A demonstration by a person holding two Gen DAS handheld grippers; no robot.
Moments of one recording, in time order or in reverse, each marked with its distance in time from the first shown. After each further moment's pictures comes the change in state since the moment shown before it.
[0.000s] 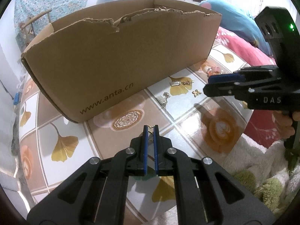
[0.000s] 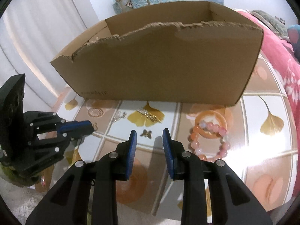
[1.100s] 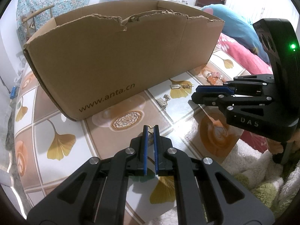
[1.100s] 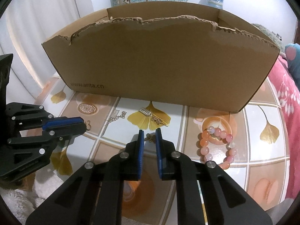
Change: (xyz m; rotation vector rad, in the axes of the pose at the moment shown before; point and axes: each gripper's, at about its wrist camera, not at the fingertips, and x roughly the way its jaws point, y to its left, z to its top) left arm -0.003 0.008 -0.003 -0.047 -0.017 -0.035; right arm 0.022 0.030 0.003 -0.075 -0.009 -0.142
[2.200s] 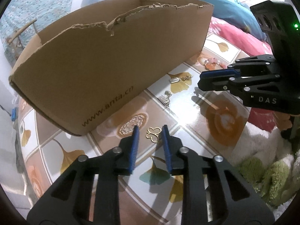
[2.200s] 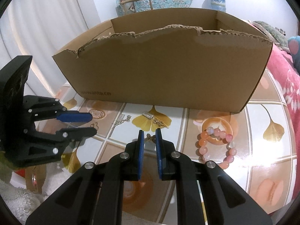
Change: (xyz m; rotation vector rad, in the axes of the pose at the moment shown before) left arm 0.013 -0.002 0.012 0.181 0.070 -0.005; right arm -0.022 -0.022 -0.010 0.024 -0.051 0.108
